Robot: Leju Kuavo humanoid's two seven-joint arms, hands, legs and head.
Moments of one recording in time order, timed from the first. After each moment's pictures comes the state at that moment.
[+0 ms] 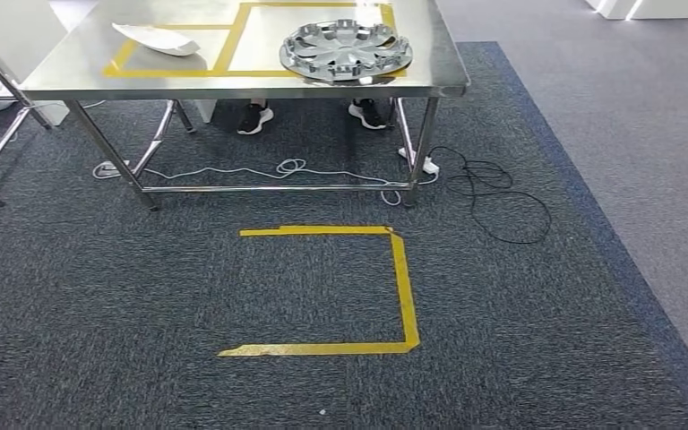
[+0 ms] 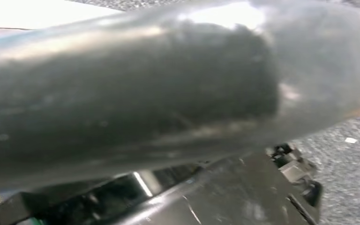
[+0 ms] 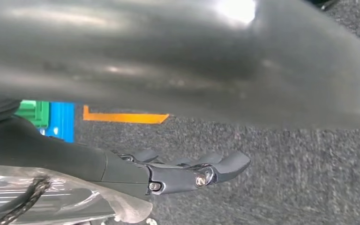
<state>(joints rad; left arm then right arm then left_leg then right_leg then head) -0.04 -0.12 -0.55 -0.17 0.14 0.31 -0.40 -0.07 0.19 -1.42 -0.22 1.38 -0.25 -0.08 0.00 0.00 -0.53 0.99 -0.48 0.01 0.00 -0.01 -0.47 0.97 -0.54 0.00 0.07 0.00</state>
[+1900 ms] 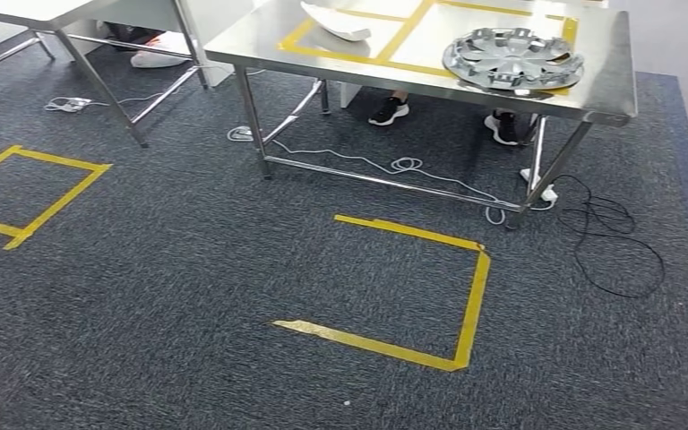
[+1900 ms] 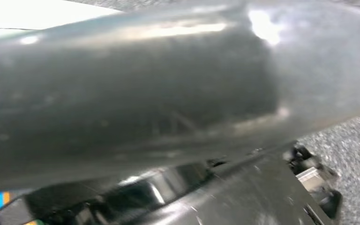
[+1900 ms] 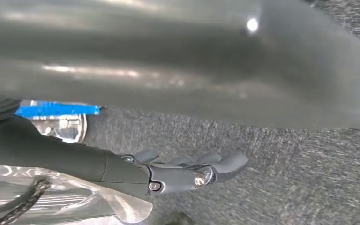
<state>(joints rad) -0.04 -0.12 -0.55 -0.17 0.15 0.33 -0.39 -0.07 0.19 -1.45 -0.22 1.38 -0.34 -0.10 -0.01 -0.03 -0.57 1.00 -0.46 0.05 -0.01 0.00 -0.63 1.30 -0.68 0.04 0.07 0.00</state>
